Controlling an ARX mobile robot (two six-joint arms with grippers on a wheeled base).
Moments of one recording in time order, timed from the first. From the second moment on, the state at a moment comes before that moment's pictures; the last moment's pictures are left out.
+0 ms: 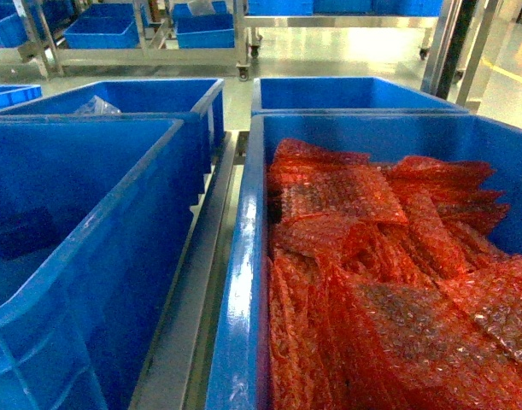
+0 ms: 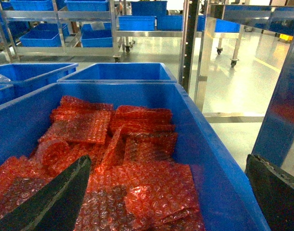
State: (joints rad) left arm 0.00 0.29 0.01 0.29 0.00 -0.01; right arm 0.00 0.00 0.01 -0.01 0.00 0.00
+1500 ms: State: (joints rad) left arm 0.00 0.01 0.01 0.00 0.00 -0.01; right arm 0.00 0.00 0.01 0.00 0.00 0.00
